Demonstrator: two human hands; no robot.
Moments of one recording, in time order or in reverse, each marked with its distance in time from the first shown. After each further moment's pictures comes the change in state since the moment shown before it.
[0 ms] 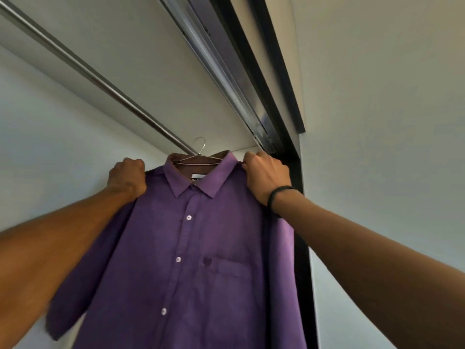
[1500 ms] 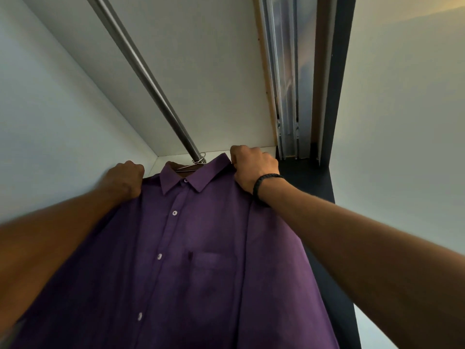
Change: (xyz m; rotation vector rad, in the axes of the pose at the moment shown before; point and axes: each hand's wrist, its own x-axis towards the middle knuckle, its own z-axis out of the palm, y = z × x) left_hand 0.123 0.041 0.206 -0.073 0.003 0.092; right_hand 0.102 0.008 0.137 -0.193 -0.006 -0.037
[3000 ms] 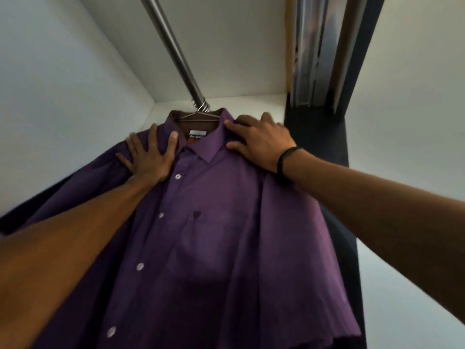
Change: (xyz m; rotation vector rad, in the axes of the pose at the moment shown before) left_hand -0.050 0.088 0.081 -0.779 0.038 -0.342; right_hand -0.022 0.038 0.051 -0.278 -0.118 -0.245
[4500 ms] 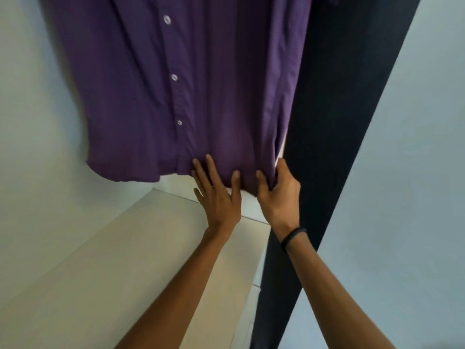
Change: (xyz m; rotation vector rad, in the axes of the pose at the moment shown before) left_hand -0.632 -0.211 -0.060 0.189 -0.457 -0.225; right_hand -0.535 -0.336 0.023 1.331 -0.307 1.045
